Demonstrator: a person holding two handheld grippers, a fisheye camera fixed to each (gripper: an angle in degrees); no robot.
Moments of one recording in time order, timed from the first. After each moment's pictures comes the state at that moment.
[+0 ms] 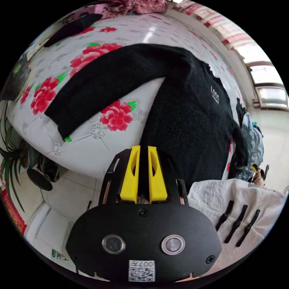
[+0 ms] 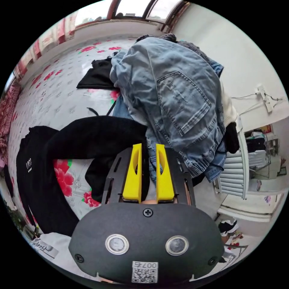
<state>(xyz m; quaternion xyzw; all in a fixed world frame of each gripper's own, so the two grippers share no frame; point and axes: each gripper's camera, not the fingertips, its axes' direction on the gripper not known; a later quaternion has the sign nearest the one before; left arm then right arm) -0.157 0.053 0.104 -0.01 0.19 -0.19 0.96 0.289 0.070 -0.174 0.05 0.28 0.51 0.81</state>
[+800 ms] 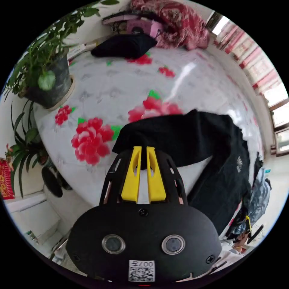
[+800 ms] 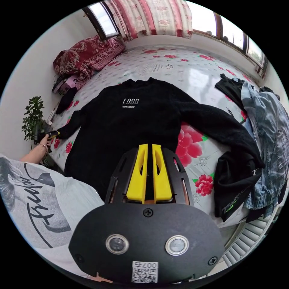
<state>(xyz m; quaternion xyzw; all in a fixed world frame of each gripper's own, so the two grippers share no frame) -0.311 0.033 0.119 0.16 0.11 -0.30 0.93 0.048 -0.045 -0.054 0.11 0.04 0.20 0.97</state>
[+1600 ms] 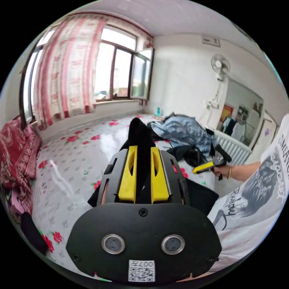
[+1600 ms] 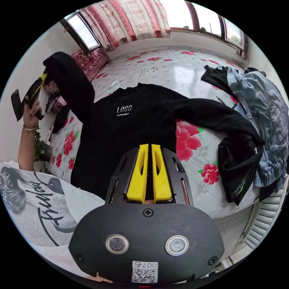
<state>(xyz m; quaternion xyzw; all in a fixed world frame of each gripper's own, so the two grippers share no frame) -0.053 -0.029 -0.045 0.34 0.28 0.37 0.82 0.107 -0.004 -0.062 0.13 0.02 0.30 0.94</state>
